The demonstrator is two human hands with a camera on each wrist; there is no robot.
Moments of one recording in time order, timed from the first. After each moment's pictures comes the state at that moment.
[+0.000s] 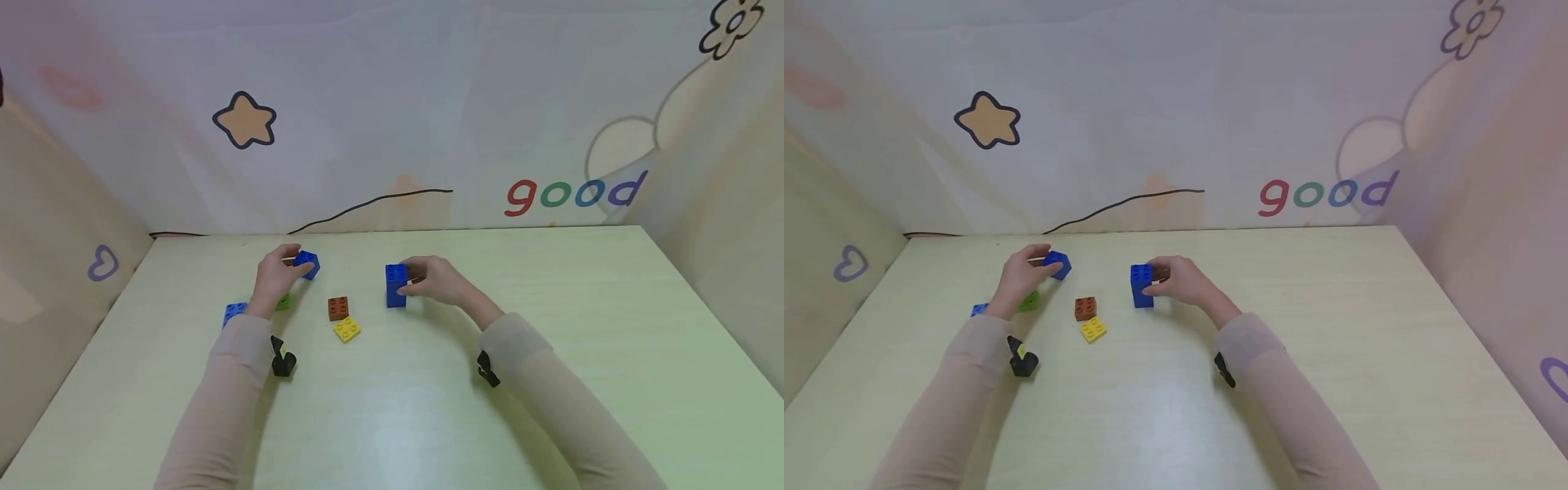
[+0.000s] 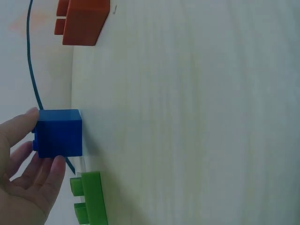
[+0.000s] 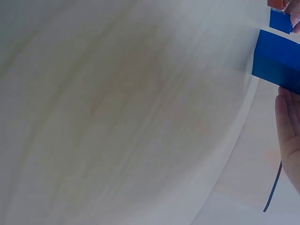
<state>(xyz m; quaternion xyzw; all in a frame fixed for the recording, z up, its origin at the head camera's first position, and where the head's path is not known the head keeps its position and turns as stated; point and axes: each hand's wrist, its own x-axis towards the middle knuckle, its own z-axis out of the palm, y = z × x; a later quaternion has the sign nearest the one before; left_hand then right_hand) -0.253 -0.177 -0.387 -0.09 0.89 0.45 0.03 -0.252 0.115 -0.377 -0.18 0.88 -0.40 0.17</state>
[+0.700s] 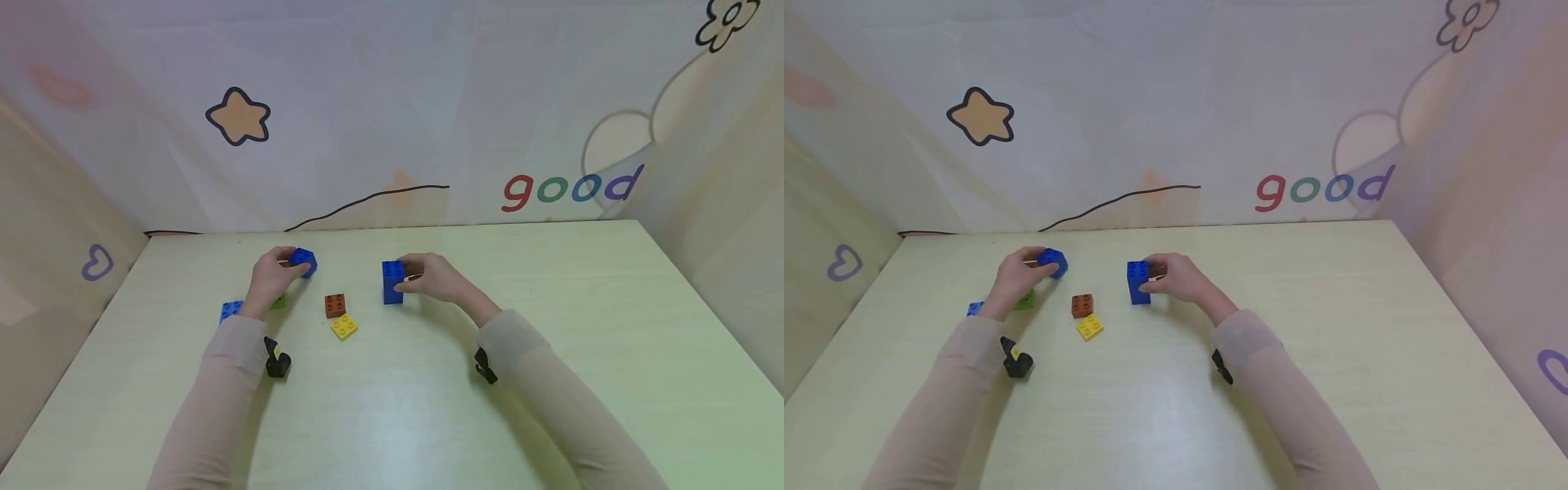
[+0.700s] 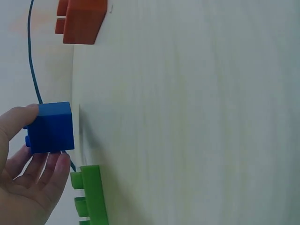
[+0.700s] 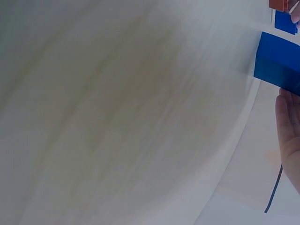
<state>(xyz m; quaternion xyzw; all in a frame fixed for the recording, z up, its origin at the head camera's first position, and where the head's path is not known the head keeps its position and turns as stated) -0.249 -0.179 -0.389 -0.09 0.89 0.44 0.04 -0.250 0.115 -0.379 -0.18 0.88 -0.41 0.18</state>
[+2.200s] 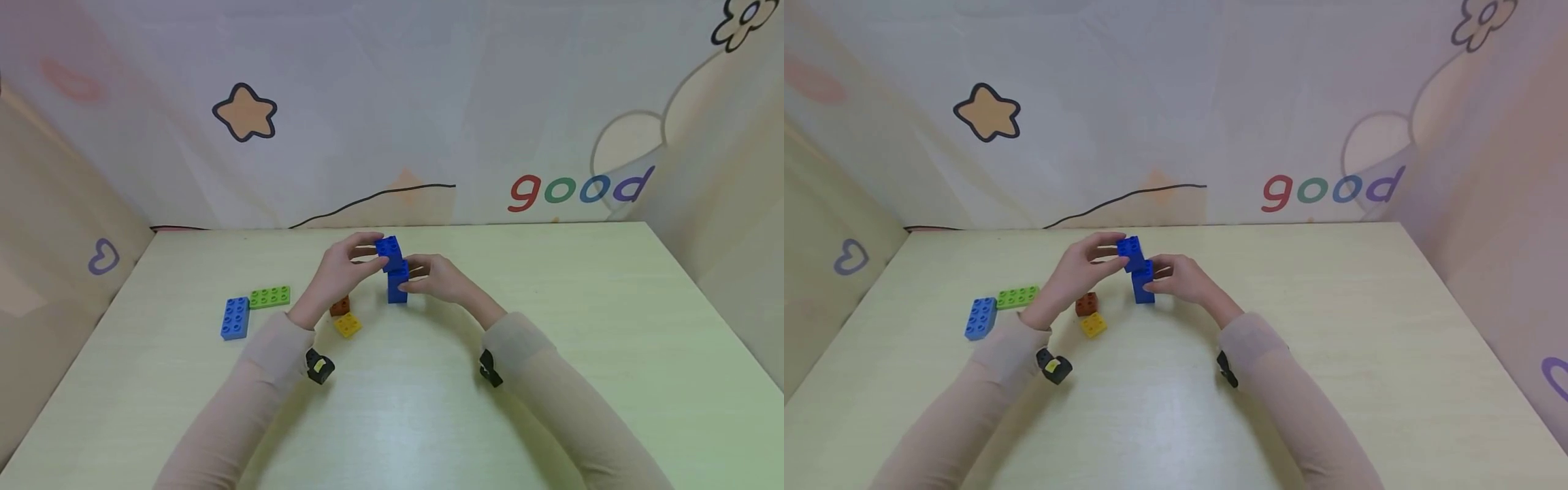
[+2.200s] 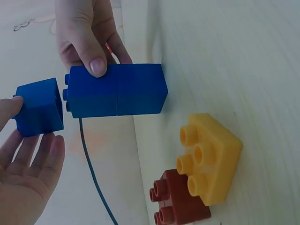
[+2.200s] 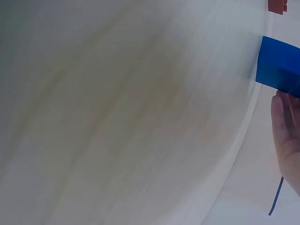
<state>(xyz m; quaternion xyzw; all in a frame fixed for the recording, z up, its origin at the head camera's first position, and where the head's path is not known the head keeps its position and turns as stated) -0.219 -0.087 -0.346 0.11 0.84 0.53 0.06 -0.249 0.117 -0.380 -0.17 0.86 -0.43 0.19</state>
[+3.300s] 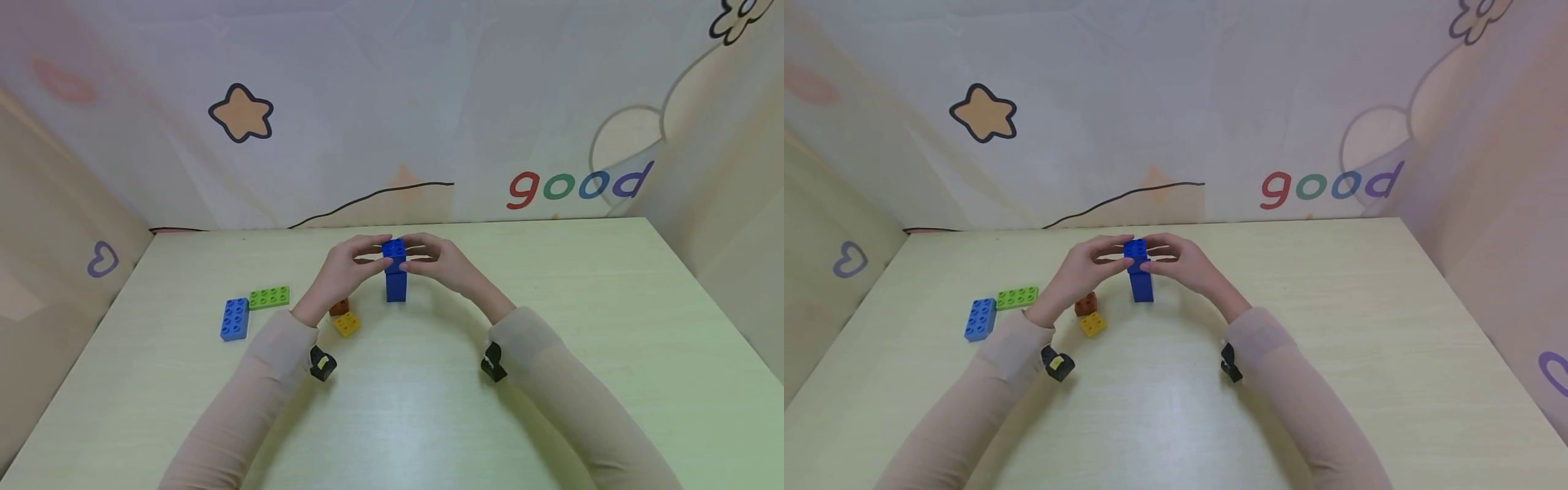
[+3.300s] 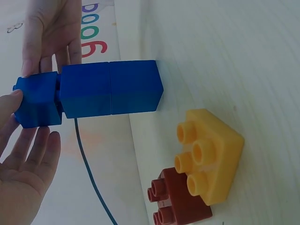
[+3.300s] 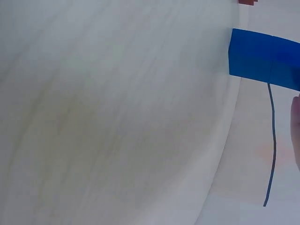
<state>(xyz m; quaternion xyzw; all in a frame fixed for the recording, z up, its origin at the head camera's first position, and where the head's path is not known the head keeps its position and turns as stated) -0.222 -0.082 -0.349 0.17 0.85 0.50 0.05 -0.247 0.126 -0.364 -0.19 0.80 -0.55 0.15</state>
